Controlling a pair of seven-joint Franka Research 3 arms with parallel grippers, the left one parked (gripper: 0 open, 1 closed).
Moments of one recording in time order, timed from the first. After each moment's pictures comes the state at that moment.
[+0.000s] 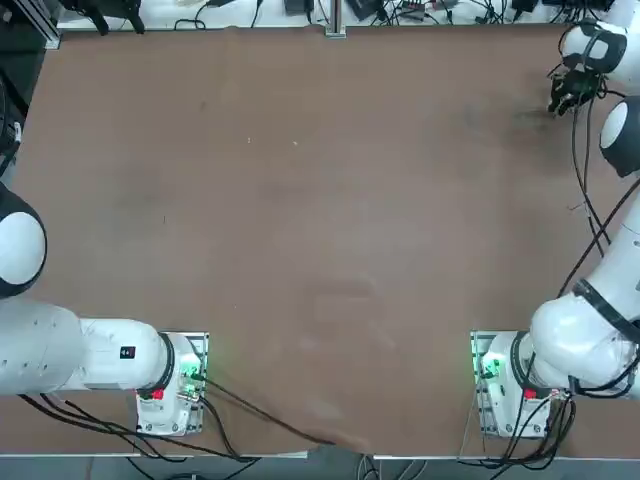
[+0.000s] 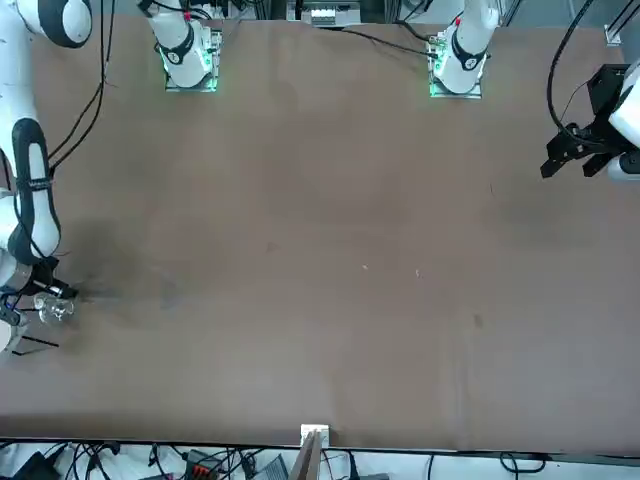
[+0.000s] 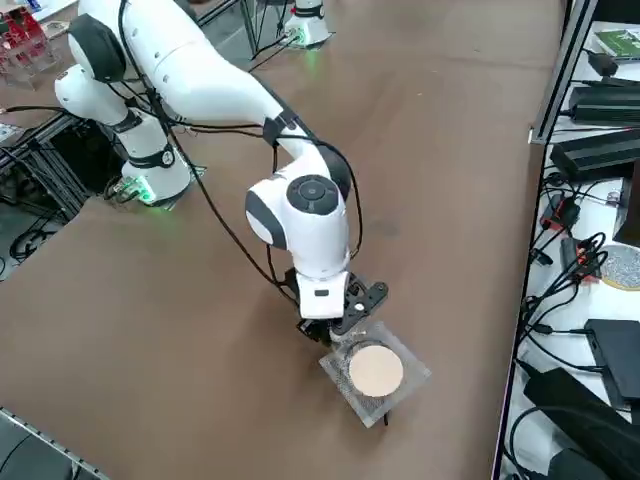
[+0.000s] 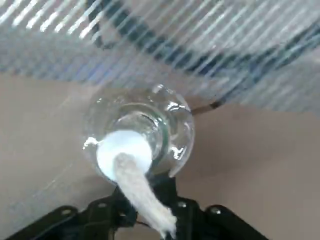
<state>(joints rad) -0.31 0.84 -0.11 -1.42 0.03 2.30 -0.02</state>
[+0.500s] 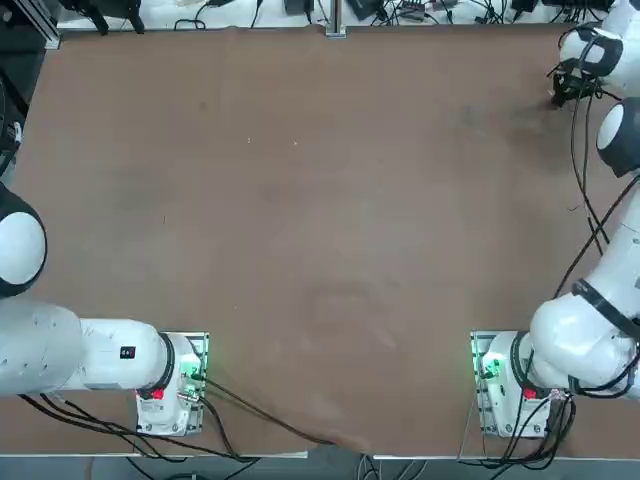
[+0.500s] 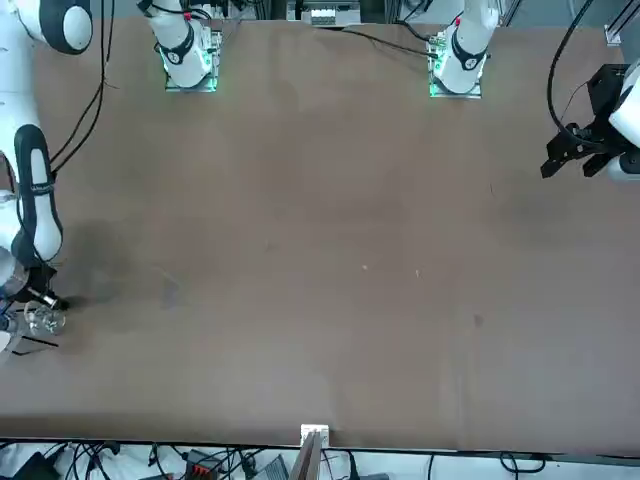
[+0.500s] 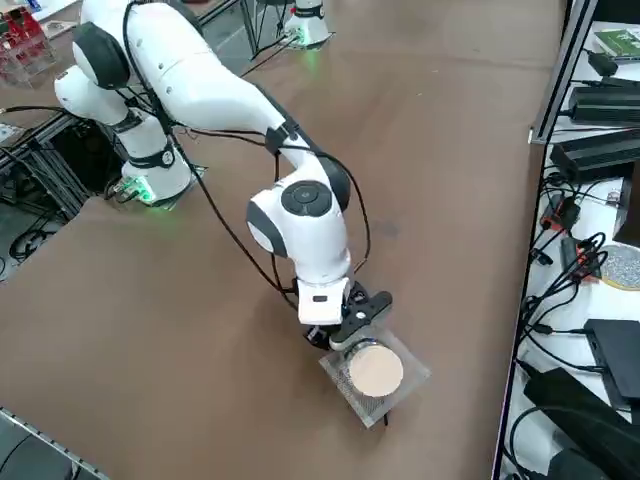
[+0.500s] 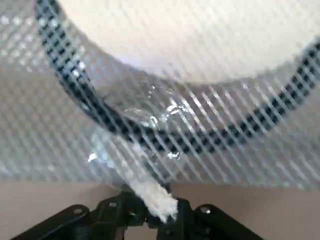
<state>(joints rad) -0.31 0.88 -0.11 -1.39 0.05 2.43 0.08</state>
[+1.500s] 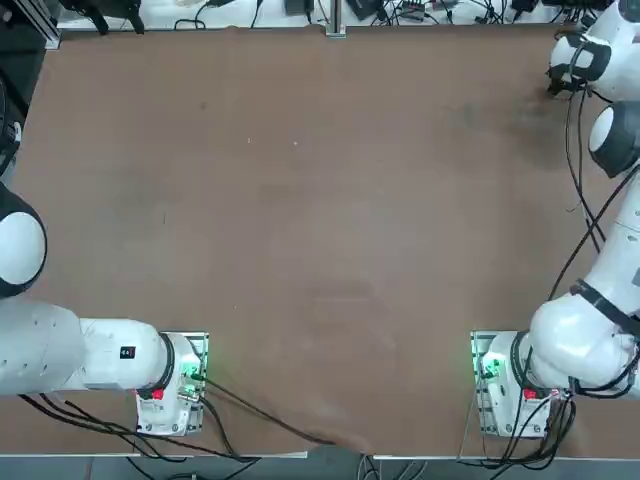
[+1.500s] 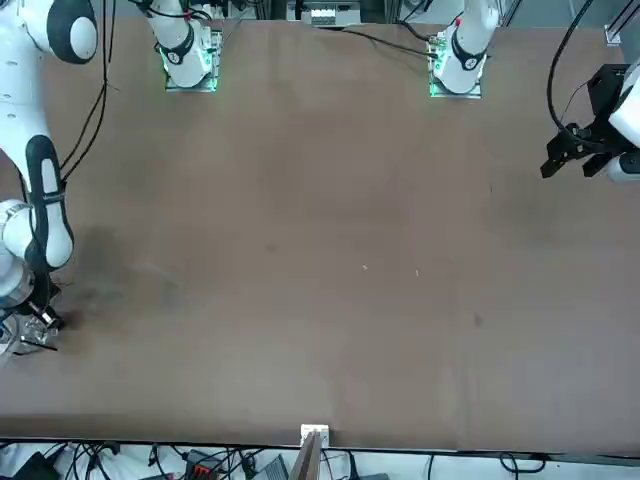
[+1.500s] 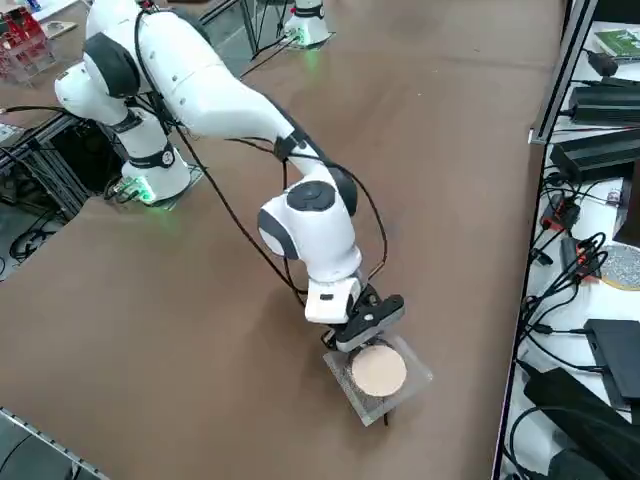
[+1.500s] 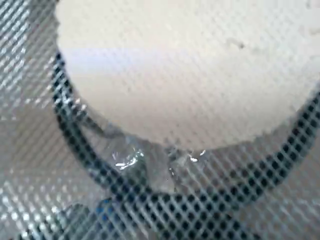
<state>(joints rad) -0.30 0.93 -0.11 -1.36 0.05 2.59 0.24</state>
